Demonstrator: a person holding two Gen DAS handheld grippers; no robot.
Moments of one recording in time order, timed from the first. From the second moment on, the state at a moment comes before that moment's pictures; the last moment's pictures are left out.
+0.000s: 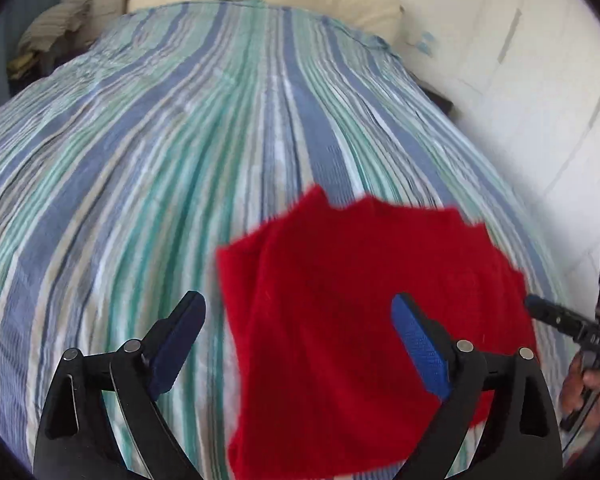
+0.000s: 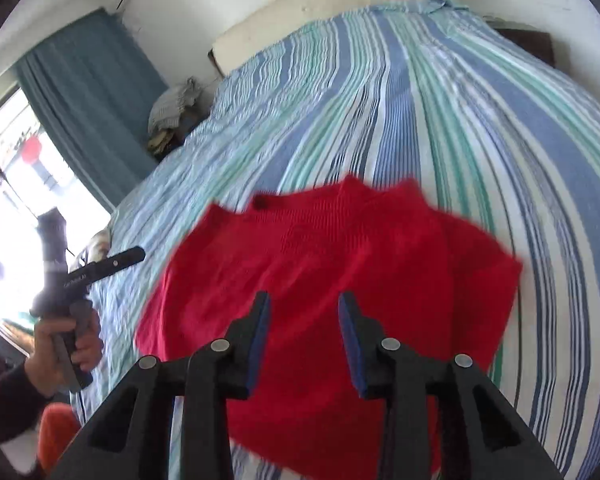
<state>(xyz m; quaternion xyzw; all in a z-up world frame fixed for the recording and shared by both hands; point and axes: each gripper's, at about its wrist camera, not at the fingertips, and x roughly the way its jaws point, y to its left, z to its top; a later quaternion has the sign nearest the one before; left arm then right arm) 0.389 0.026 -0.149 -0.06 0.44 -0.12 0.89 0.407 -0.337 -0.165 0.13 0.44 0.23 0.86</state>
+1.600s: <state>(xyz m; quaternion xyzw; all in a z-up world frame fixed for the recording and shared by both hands) 0.181 0.079 -0.222 -0.04 0.43 -0.07 0.90 0.405 -0.356 -0.159 0.19 0.47 0.08 0.86</state>
